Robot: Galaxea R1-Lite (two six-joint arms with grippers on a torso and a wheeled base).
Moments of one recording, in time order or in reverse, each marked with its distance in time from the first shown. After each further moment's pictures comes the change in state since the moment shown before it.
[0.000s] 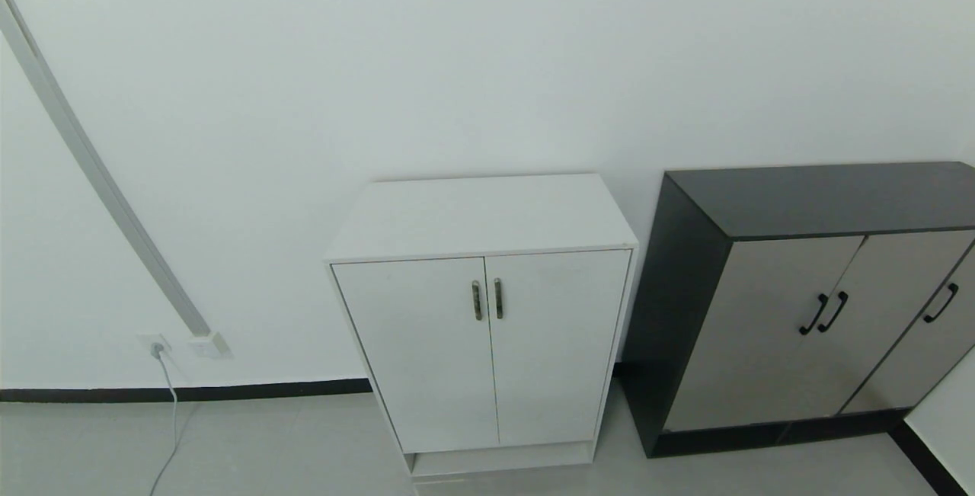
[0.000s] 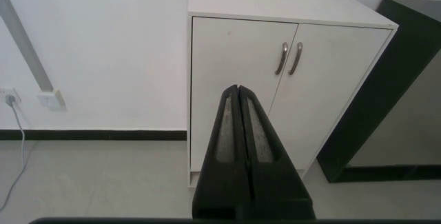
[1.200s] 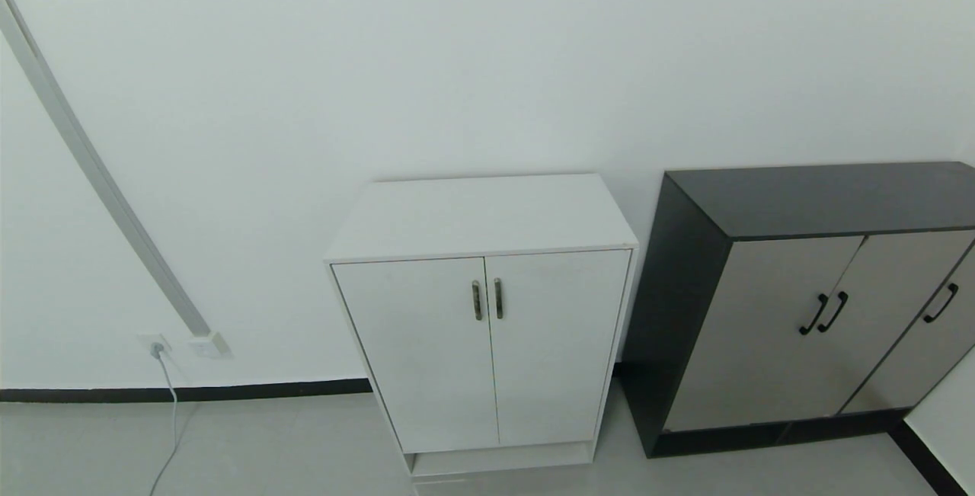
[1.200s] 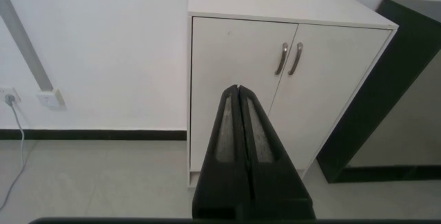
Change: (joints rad) left arm 0.000 0.000 0.000 0.000 0.001 -0.002; right arm -0.145 -0.159 0.000 -0.004 -0.028 0.087
